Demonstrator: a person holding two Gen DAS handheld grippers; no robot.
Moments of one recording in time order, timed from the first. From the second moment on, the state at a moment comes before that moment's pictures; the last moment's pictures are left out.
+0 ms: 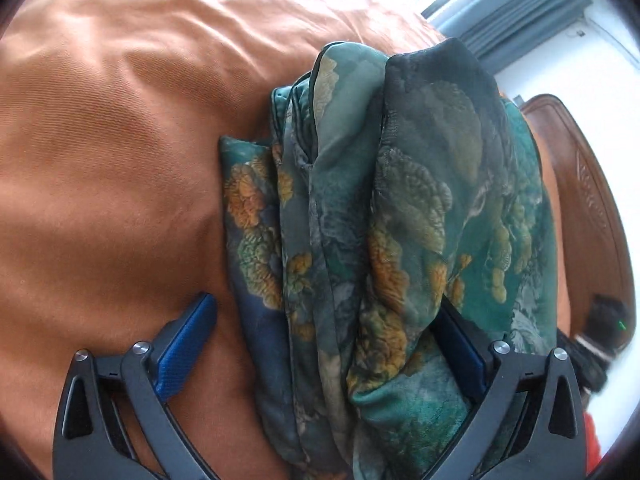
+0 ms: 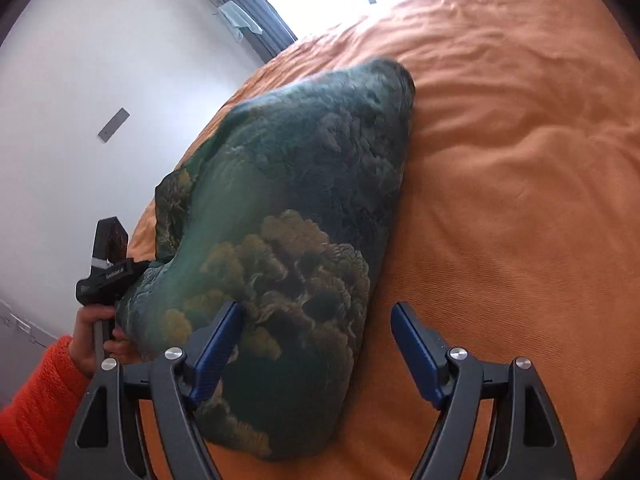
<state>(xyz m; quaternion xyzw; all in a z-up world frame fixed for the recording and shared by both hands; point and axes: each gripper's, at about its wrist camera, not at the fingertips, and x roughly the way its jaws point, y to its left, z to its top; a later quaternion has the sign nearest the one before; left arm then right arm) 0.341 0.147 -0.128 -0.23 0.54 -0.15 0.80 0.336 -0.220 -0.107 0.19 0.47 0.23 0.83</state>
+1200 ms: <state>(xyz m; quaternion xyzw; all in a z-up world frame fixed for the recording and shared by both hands) 0.427 0.050 -0.103 -0.22 0.48 -0.19 0.83 0.407 -0.280 -0.107 0.25 0.46 0.21 0.83</state>
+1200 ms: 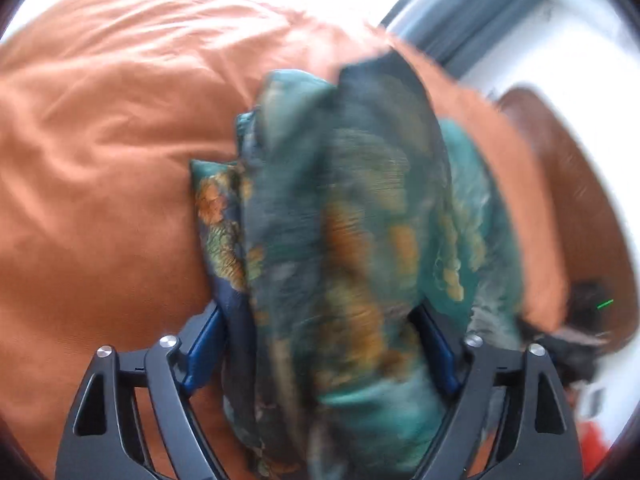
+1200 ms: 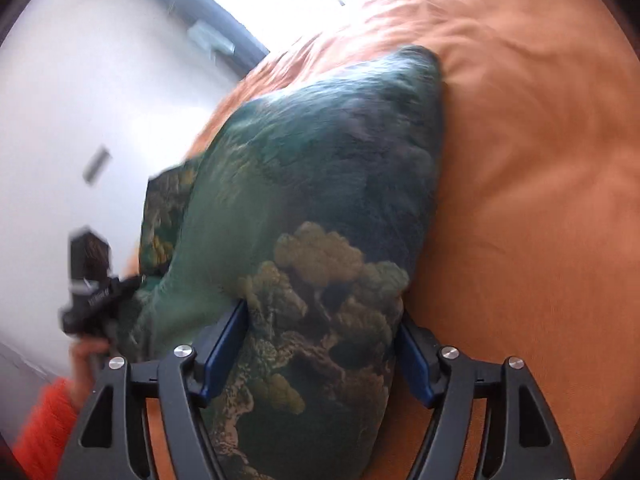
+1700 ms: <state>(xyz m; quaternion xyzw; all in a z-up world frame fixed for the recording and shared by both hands) 0.231 0.016 0.025 0.04 0.27 -0.02 0.96 0.219 -0.241 0.018 -0.03 0.25 0.05 0.97</state>
